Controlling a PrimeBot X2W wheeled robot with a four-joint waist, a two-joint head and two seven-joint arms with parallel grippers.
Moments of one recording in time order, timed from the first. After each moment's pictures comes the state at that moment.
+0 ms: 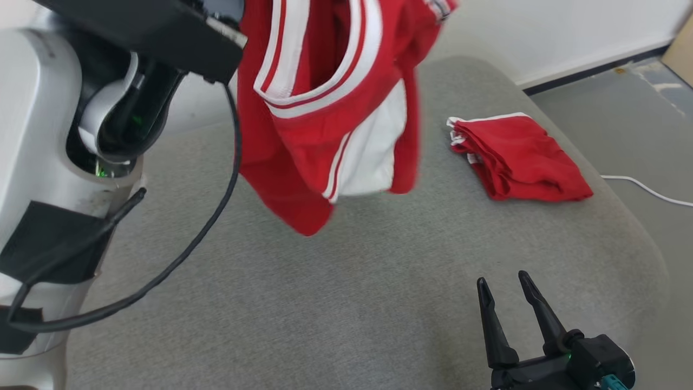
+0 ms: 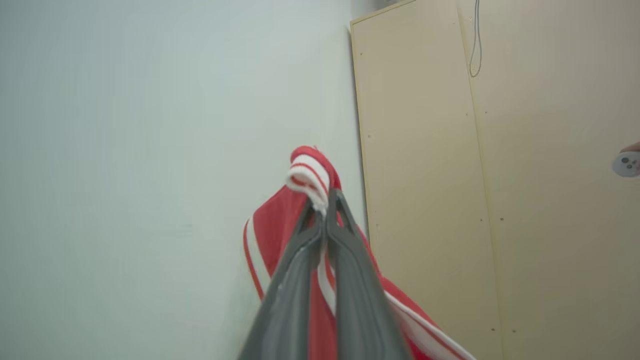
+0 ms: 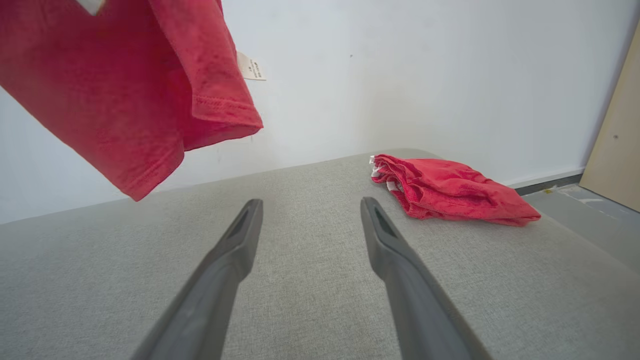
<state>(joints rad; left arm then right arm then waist) -1.19 0.36 -0.48 0.06 -0.86 -0.13 0.06 -0.01 -0.05 0.14 0.11 0.17 0.13 -0.26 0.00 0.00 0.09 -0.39</state>
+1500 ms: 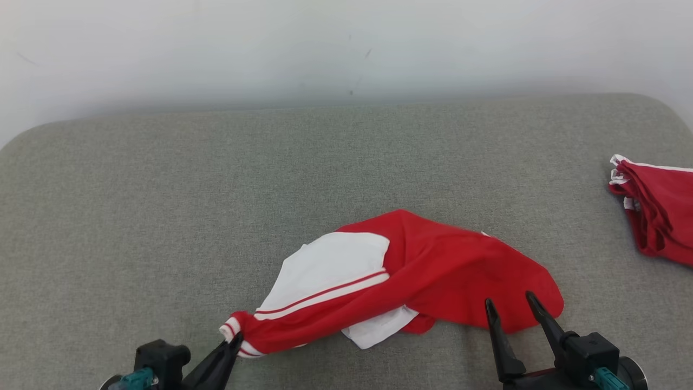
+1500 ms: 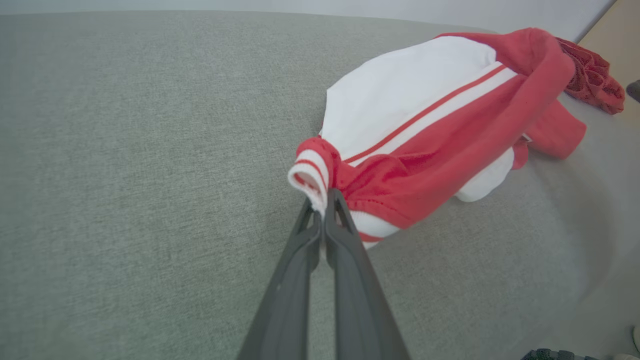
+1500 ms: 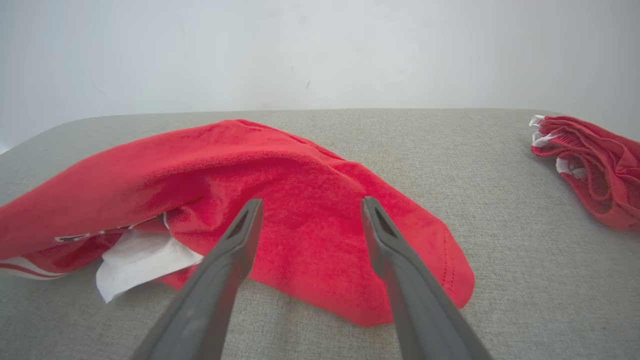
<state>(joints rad) -0.34 0.64 -0.93 0.16 -0.96 0.09 -0.20 0.02 -0.06 0.08 0.13 0.10 0.13 -0.11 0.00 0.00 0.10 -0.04</state>
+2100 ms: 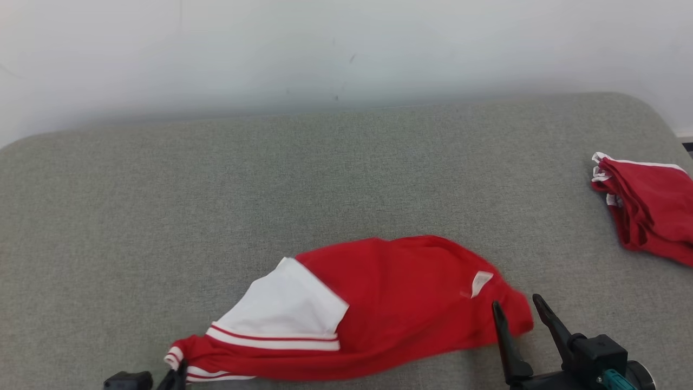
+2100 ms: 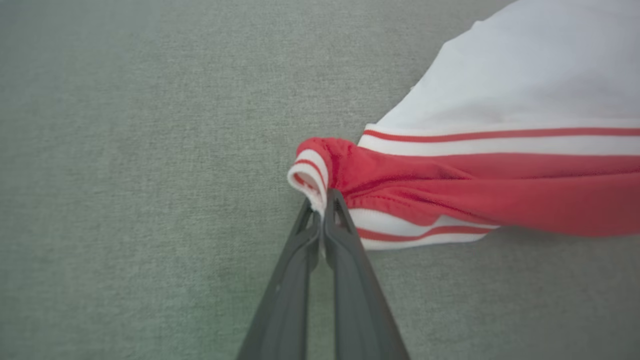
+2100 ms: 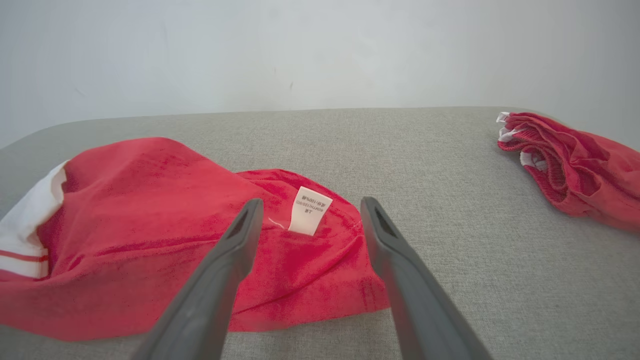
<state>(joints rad) -0.23 0.60 -0.85 0.32 -0.97 0.27 -0.25 0.04 -0.07 0.07 0.10 0.11 0.13 -0.09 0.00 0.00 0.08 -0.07</state>
